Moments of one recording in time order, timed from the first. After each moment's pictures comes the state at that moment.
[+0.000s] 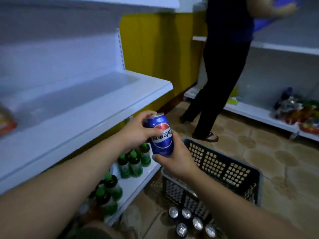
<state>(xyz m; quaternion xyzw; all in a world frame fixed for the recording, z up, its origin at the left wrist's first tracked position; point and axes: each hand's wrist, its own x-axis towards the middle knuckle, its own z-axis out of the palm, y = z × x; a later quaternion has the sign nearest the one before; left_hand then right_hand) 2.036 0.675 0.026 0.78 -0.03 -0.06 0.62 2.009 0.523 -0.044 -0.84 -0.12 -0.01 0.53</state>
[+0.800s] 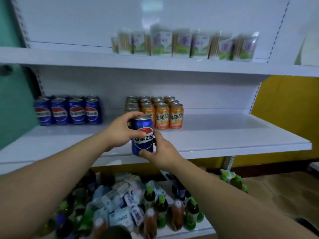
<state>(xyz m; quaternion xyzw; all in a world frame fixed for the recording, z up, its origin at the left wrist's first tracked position) 1.733 0.943 0.134 0.81 0.22 0.25 0.48 1.840 0.824 0.078 -0.75 -0.51 0.14 0.39</state>
